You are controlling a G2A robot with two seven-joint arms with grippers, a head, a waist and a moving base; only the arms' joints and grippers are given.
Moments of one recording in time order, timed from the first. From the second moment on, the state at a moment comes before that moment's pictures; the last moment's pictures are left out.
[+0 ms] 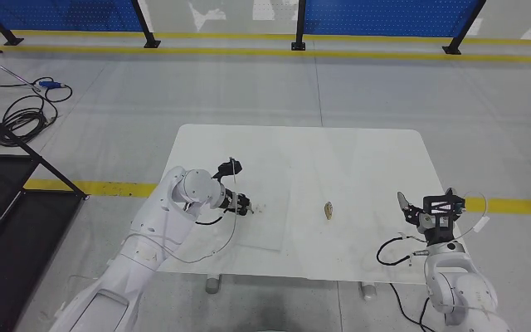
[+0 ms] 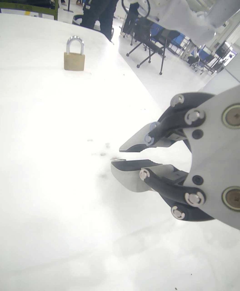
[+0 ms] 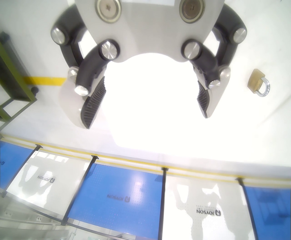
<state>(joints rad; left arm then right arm) 1.01 -1.17 -1.10 -1.31 0.50 0.16 -1.20 -1.73 -1.15 1.60 -1.80 -1.33 0.00 0.00</state>
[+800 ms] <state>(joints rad) 0.97 -1.17 -1.06 -1.30 0.50 0.16 -1.20 -1.73 -1.15 1.60 -1.80 -1.33 0.00 0.00</state>
